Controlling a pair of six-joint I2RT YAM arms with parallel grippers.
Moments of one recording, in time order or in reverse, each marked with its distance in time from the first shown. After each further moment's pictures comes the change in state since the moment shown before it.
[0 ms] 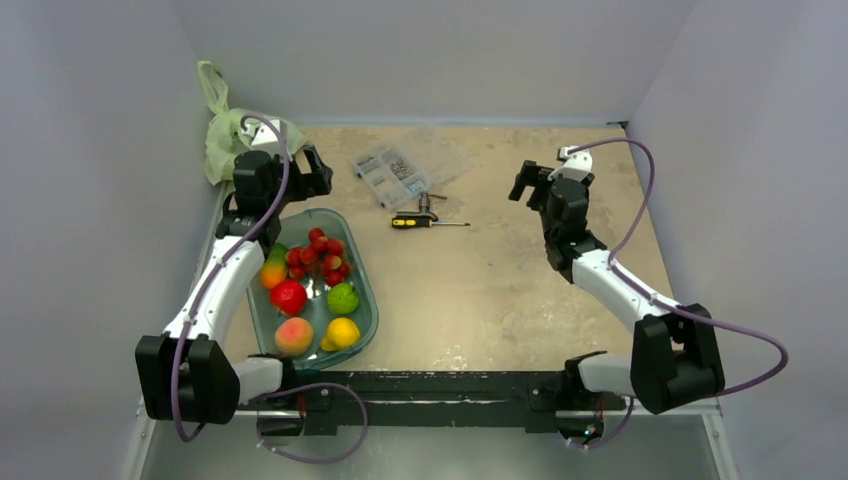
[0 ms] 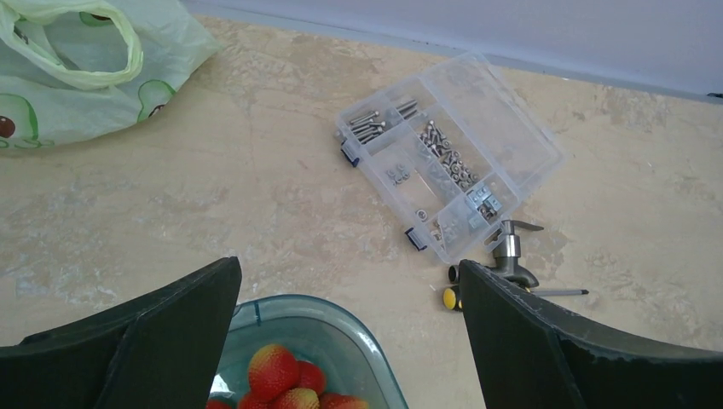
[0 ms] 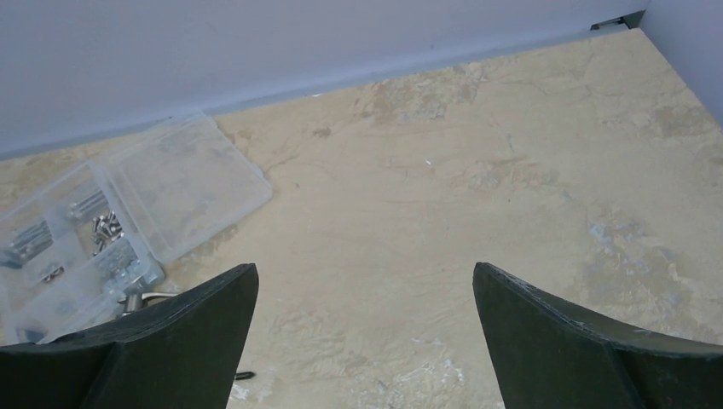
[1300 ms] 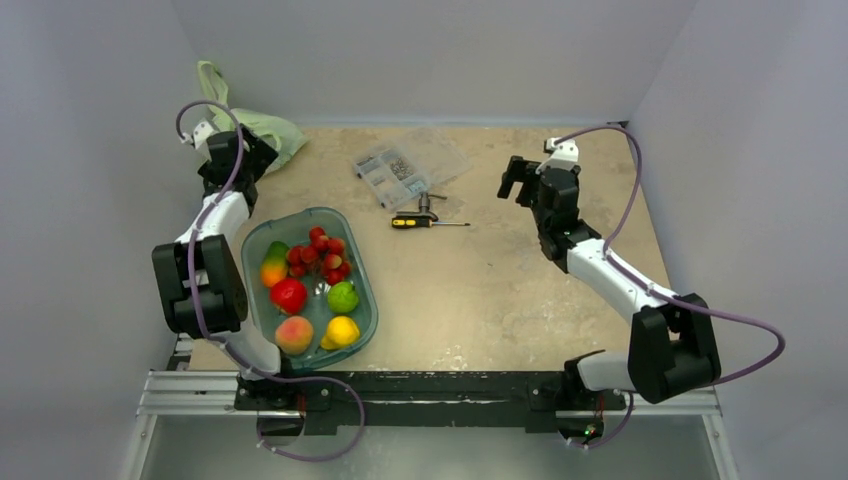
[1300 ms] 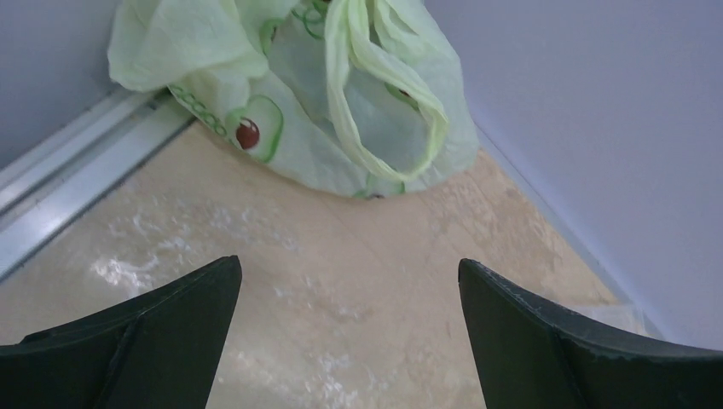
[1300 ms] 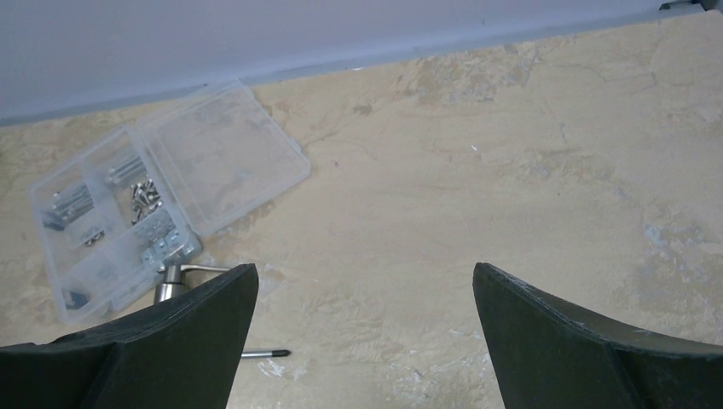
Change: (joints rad) left arm 0.246 0.426 0.187 0.103 -0.227 -0.363; right arm 0.035 0.052 0.087 -0.108 -0.048 0.026
